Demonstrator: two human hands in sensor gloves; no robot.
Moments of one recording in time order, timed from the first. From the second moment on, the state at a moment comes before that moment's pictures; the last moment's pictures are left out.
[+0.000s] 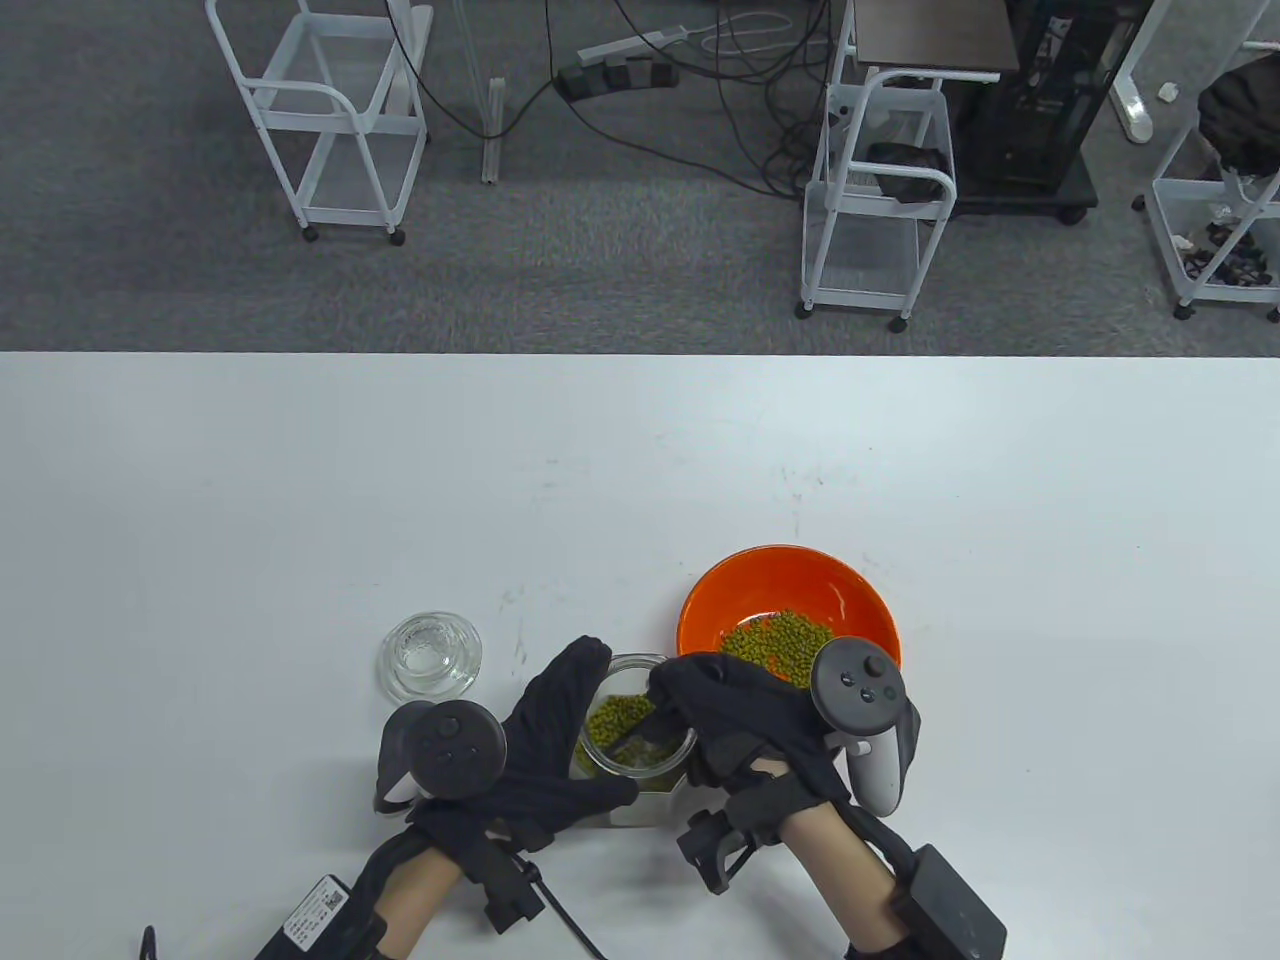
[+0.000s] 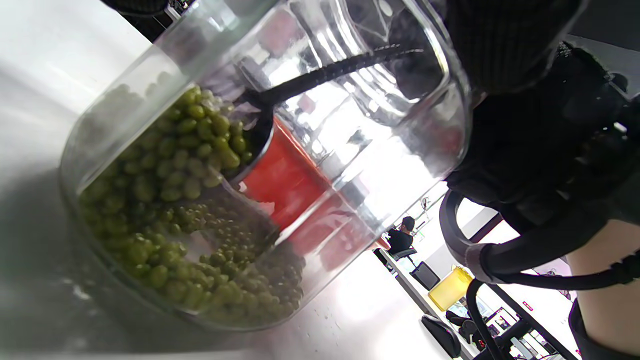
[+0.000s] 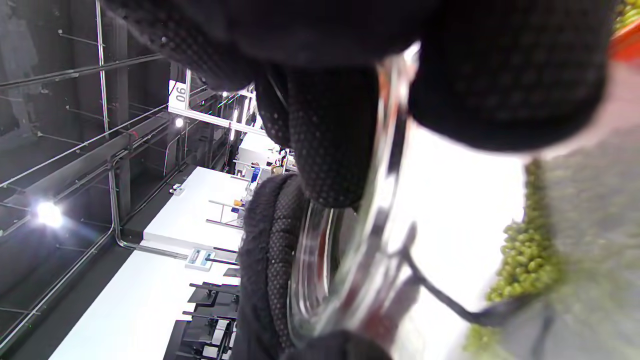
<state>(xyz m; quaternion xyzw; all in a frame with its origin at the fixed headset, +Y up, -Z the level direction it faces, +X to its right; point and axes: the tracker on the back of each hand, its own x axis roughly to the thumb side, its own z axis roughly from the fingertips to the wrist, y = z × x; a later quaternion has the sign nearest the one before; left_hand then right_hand) -0.158 -0.739 -0.202 -0.09 -0.31 0.41 0.85 0.097 -0.696 -0.215 0.02 0.10 0.78 0.62</state>
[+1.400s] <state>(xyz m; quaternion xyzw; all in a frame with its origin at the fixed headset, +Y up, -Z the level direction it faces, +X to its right) -0.158 -0.739 -0.202 -0.09 -0.31 0.41 0.85 0.153 -0.729 -0.253 -0.02 0.15 0.64 0.76</state>
